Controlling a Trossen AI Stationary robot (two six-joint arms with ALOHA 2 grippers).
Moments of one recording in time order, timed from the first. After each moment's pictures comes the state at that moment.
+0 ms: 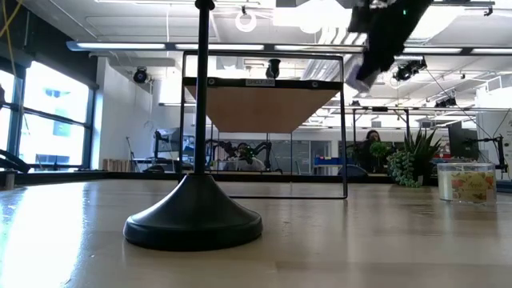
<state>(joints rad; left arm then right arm) 0.17 1.58 2.16 -1.25 -0.11 0.13 -0.37 1.13 1.07 -0.83 -0.03 -0.07</state>
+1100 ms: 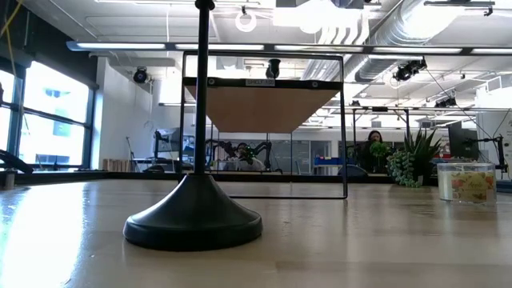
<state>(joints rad) -0.03 1.65 2.16 -1.32 0.02 0.01 -0.08 1.20 1.44 -0.90 0.06 -0.06</state>
